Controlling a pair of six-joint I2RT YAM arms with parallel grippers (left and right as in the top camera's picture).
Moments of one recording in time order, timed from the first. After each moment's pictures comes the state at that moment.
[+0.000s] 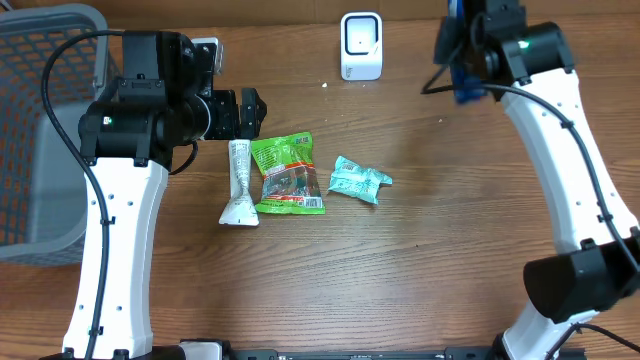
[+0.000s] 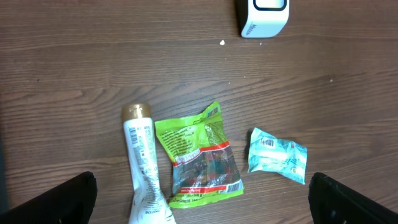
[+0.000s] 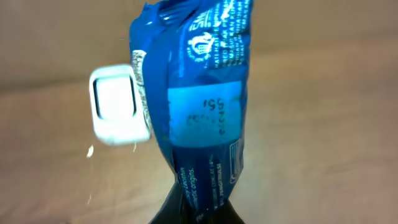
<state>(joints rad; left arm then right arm) -0.05 1.51 1.67 -1.10 0.21 -0.07 0.27 1.89 2.03 -0.94 0.25 0.33</state>
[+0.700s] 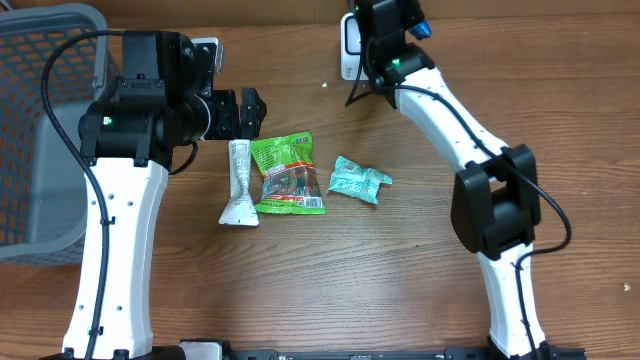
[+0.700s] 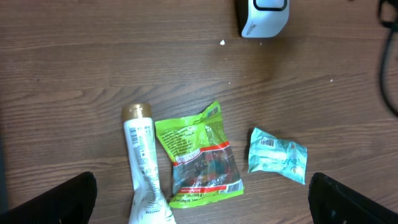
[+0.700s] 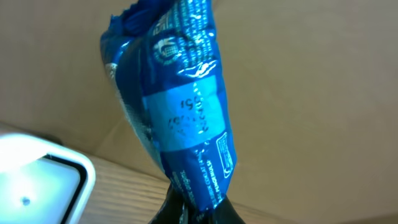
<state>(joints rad) -0.05 1.51 1.67 -1.10 0.21 -0.07 0.42 2.35 2.08 -0.08 0.67 -0.52</state>
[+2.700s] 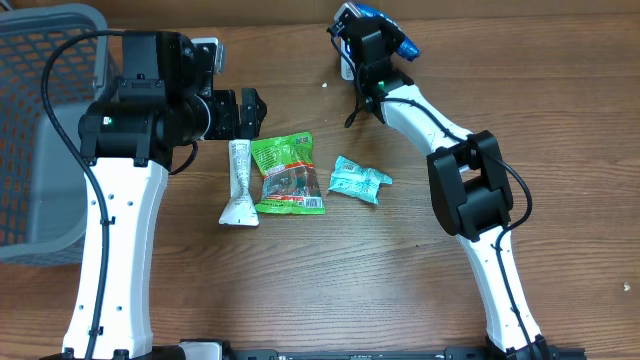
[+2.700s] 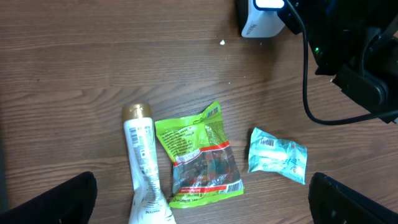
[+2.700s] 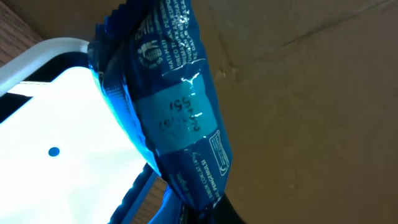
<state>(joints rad) -0.05 1.51 1.67 -1.10 0.21 -0.07 0.42 2.56 2.08 0.07 0.60 -0.80</state>
